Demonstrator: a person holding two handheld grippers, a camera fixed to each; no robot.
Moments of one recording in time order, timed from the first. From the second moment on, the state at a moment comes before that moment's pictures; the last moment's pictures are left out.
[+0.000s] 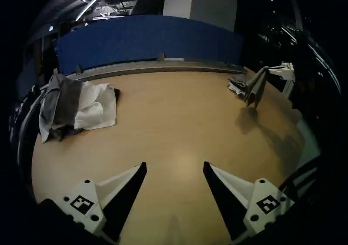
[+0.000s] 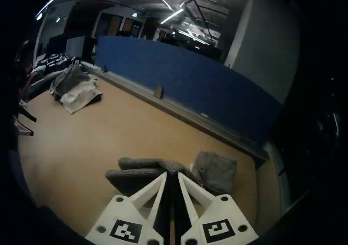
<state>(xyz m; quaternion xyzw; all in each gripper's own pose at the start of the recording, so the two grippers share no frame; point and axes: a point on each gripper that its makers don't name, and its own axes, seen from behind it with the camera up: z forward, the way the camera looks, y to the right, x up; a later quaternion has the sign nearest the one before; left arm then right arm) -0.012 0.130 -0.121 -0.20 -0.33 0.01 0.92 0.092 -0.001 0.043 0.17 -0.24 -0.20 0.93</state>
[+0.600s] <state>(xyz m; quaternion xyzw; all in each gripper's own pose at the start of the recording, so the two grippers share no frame) -0.015 0.137 -0.122 -0.19 -0.34 0.02 0.92 0.076 0.033 0.075 0.15 -0.23 -0.22 0.94</state>
